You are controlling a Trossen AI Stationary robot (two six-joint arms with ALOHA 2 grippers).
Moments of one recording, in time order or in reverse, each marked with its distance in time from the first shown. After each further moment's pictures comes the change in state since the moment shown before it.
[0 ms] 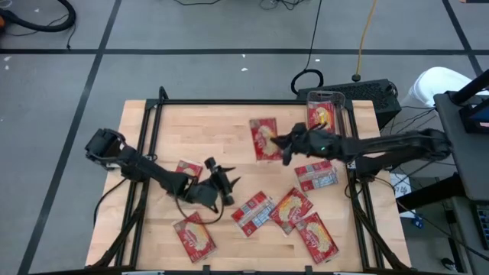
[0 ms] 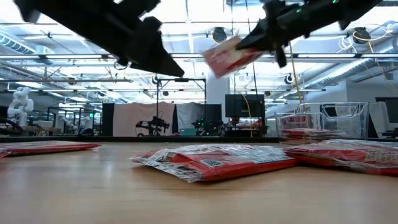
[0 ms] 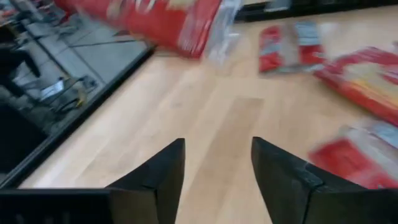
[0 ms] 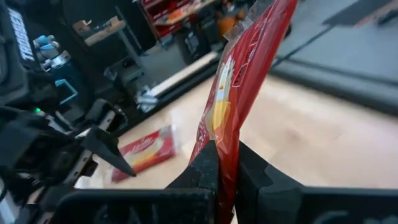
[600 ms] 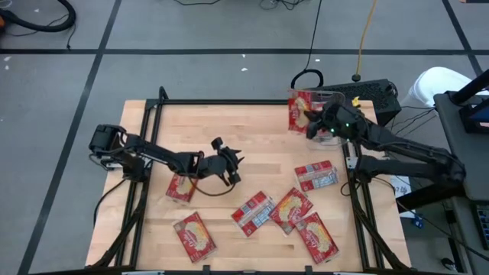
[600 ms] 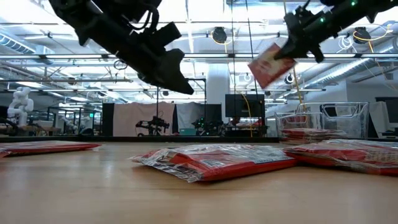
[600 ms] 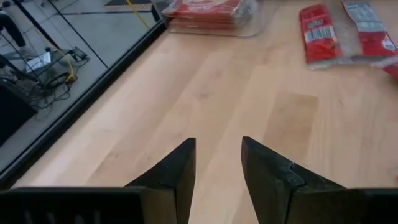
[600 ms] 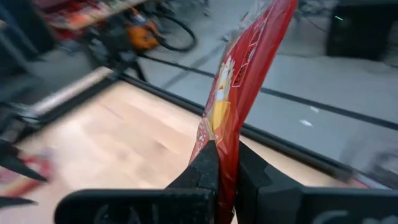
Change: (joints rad) left arm 0.283 0.000 0.000 0.026 0.281 0.084; right arm -0.386 -0.357 0.000 -0.461 -0.005 -0.158
